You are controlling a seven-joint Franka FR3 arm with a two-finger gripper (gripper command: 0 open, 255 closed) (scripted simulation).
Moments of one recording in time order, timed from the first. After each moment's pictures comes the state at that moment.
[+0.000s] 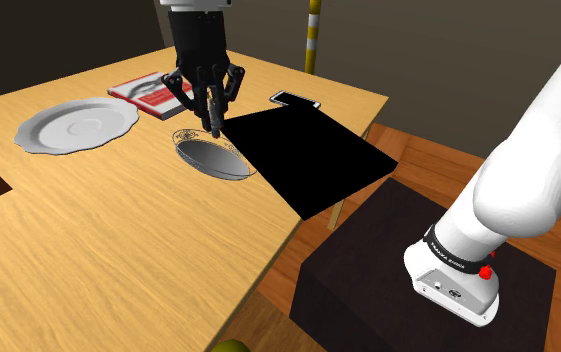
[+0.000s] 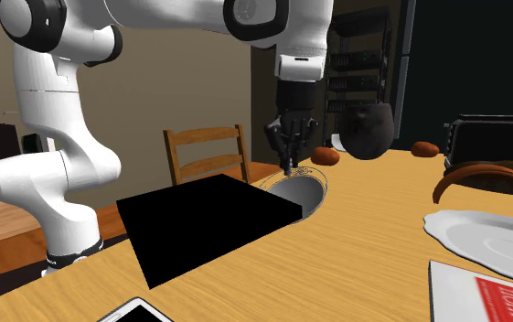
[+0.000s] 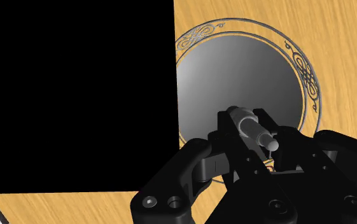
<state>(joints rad) 0.03 0.04 0.56 -1.74 0.13 1.69 0.68</state>
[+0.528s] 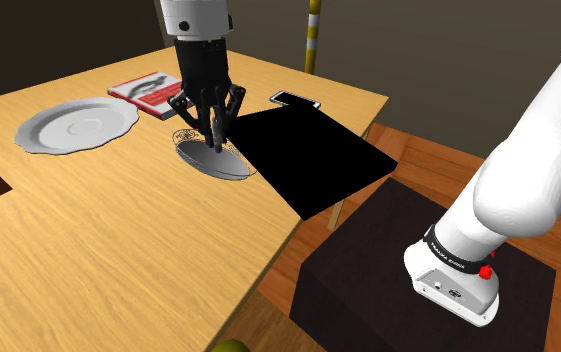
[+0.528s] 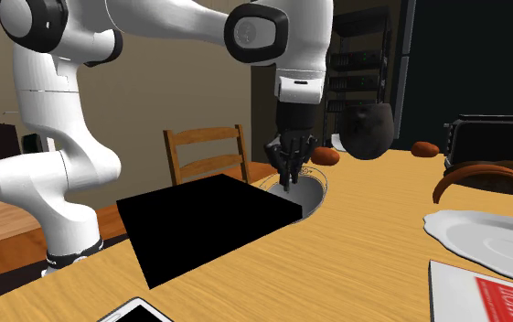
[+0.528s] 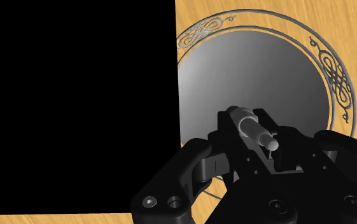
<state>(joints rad) 0.03 0.05 0.56 -1.82 0.13 1.78 0.67</state>
